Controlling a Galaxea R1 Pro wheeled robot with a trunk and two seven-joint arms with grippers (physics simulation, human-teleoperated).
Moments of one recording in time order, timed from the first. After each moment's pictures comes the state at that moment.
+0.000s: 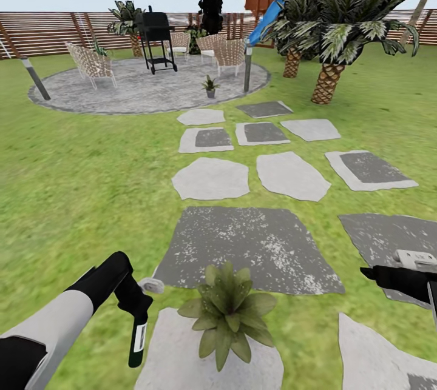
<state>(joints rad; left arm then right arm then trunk) -0.86 0.16 -0.31 -0.47 -0.49 1.01 -1.06 -0.37 -0.25 -0.47 -1.59 0.31 1.04 0.53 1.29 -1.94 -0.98</state>
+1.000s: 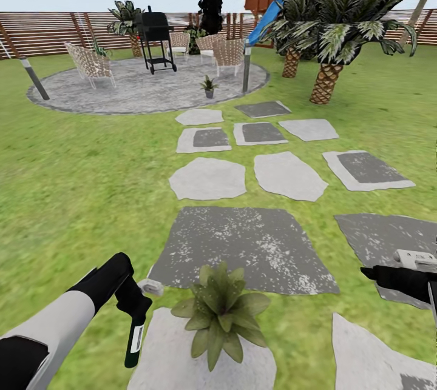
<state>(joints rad) -0.86 0.15 -0.32 -0.46 -0.50 1.01 -1.01 -0.37 -0.26 -0.47 -1.59 0.31 1.04 0.53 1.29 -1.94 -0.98</state>
